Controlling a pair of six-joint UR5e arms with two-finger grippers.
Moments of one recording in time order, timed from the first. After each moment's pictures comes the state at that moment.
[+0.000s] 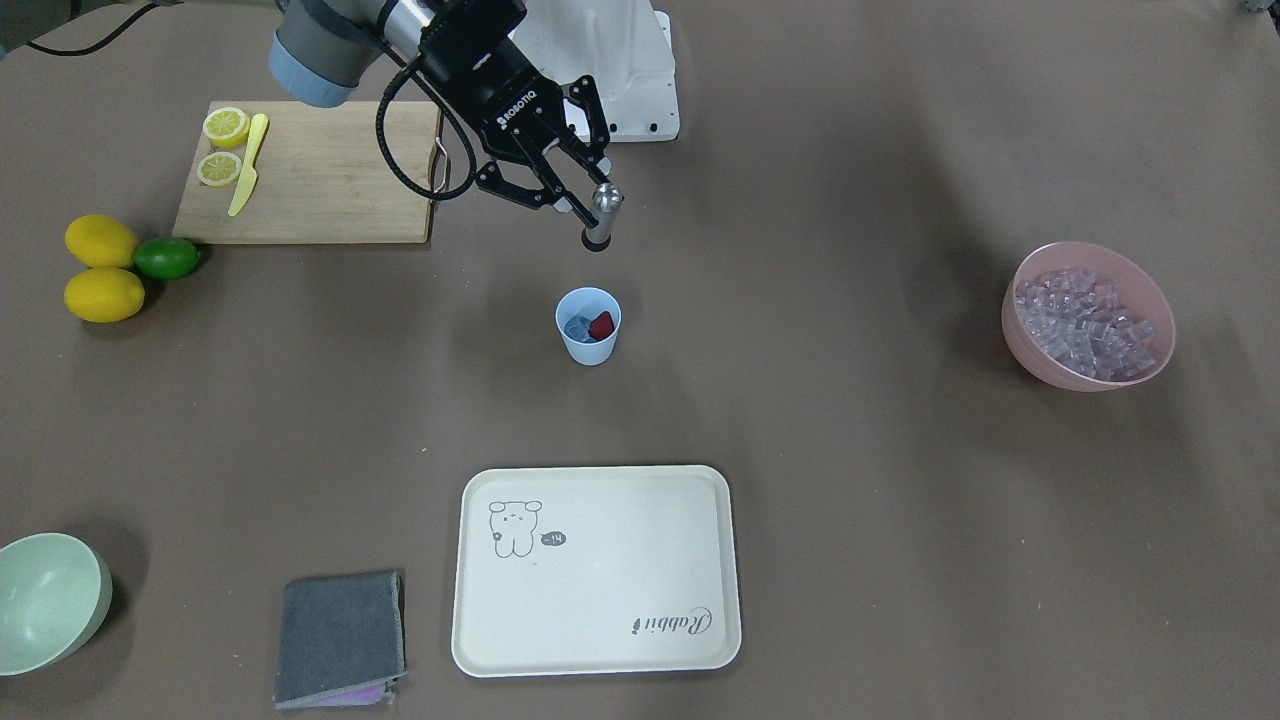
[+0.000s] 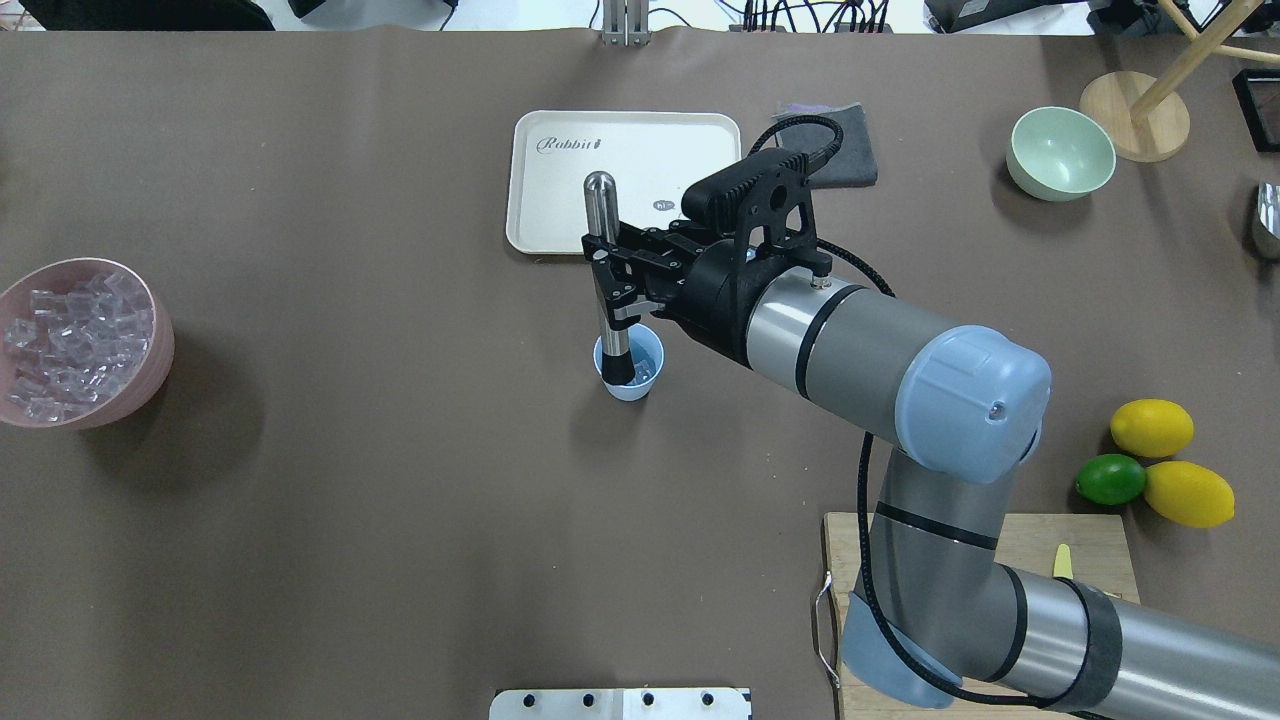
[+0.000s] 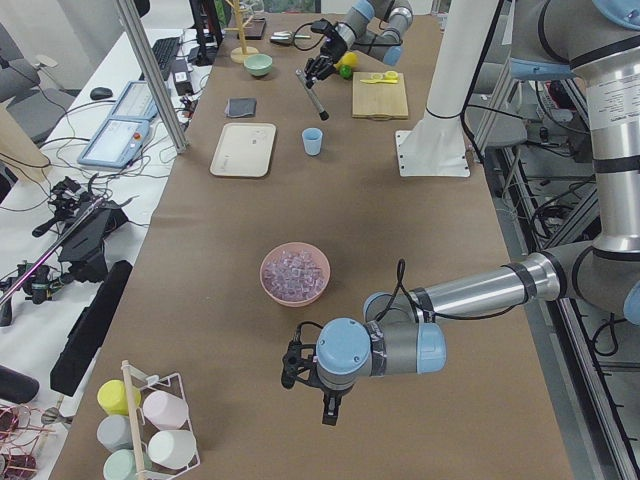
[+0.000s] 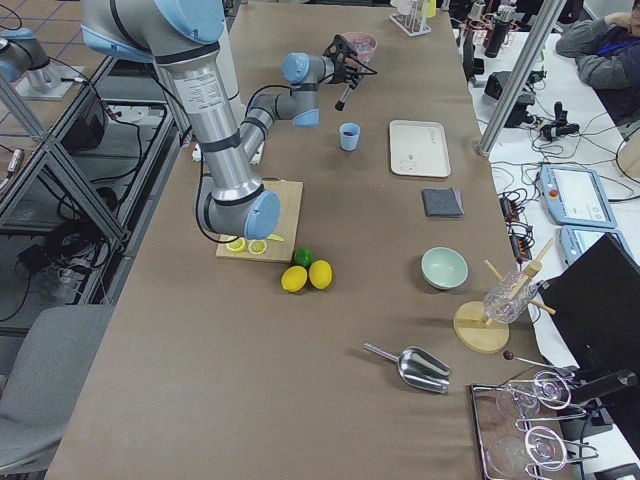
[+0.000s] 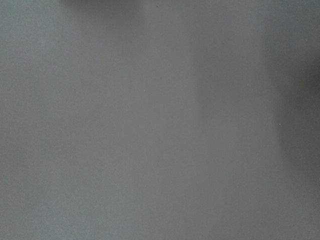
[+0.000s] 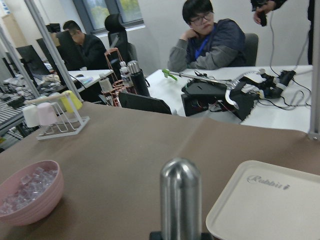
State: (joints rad) left arm -1.68 -1.31 -1.56 -1.79 -2.39 0.24; right arm 0.44 -1.06 1.93 -0.81 1.35 0.83
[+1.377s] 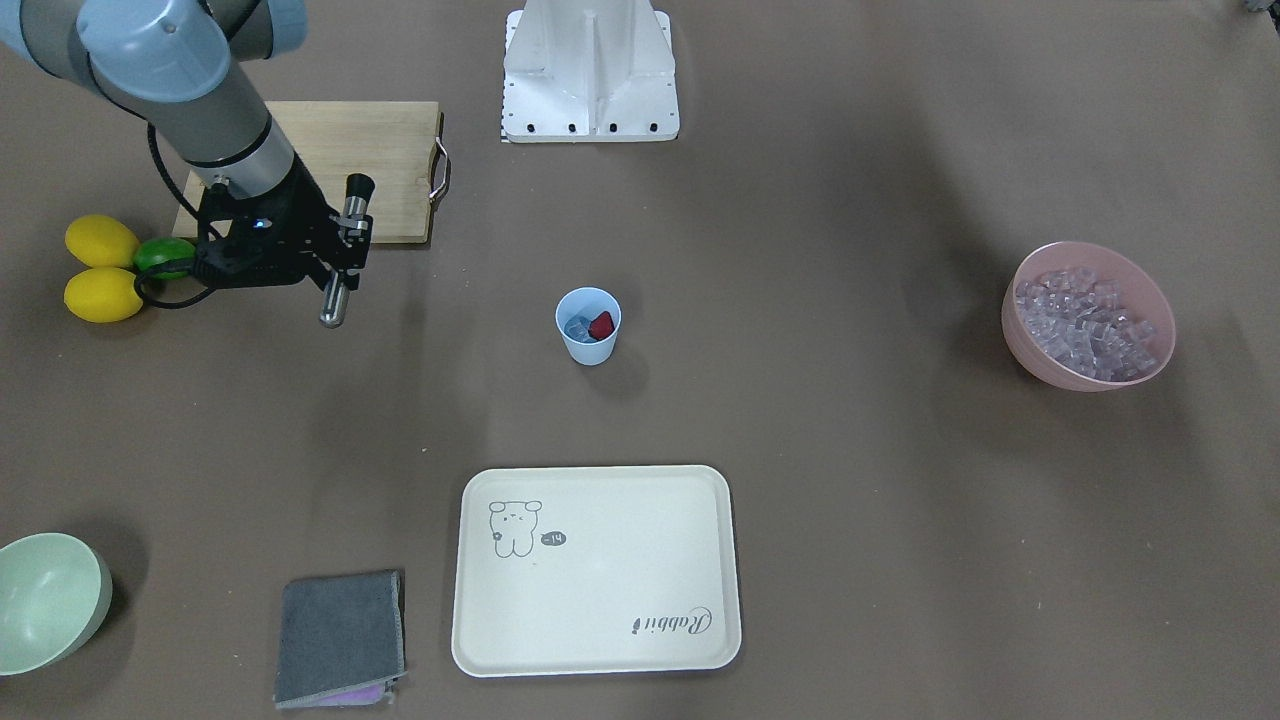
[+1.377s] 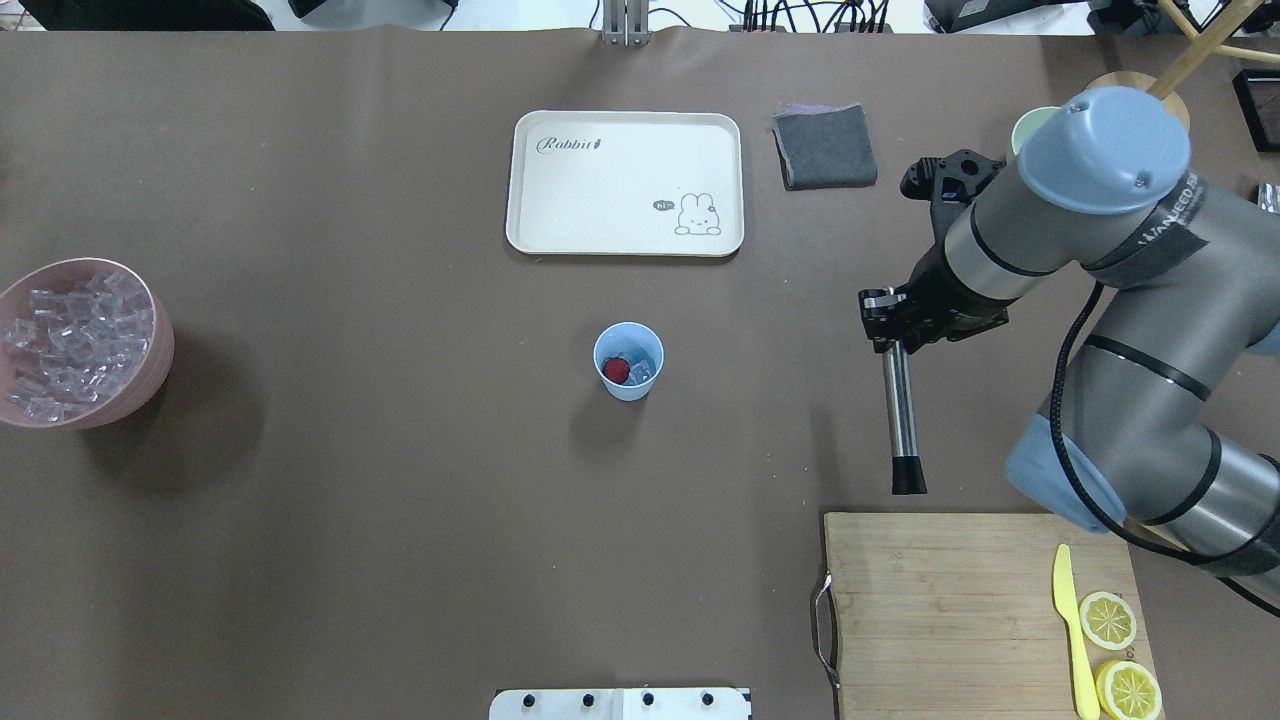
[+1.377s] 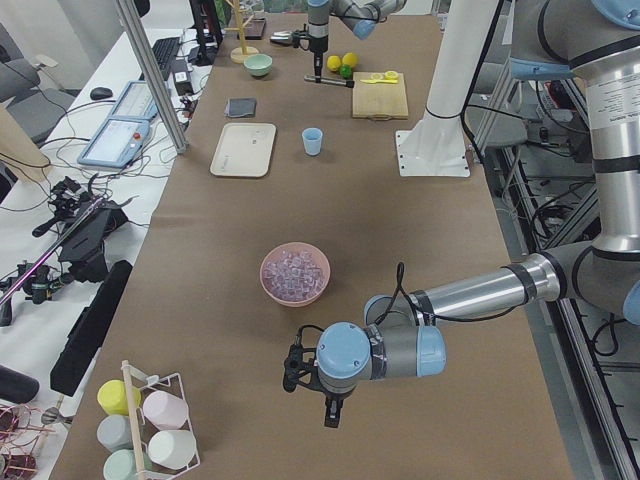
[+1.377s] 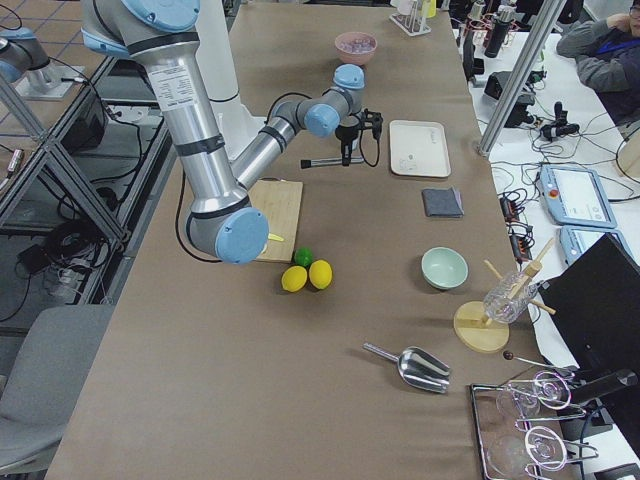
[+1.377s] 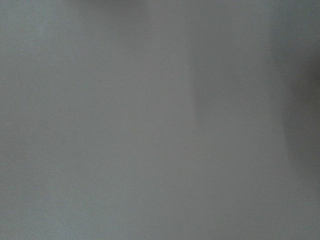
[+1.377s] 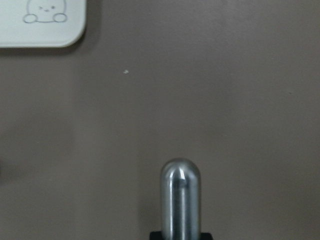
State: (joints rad) left arm -1.68 -1.31 -1.55 -1.79 -2.39 0.24; right arm 0.78 -1.26 1.96 -1.62 2.12 1.00
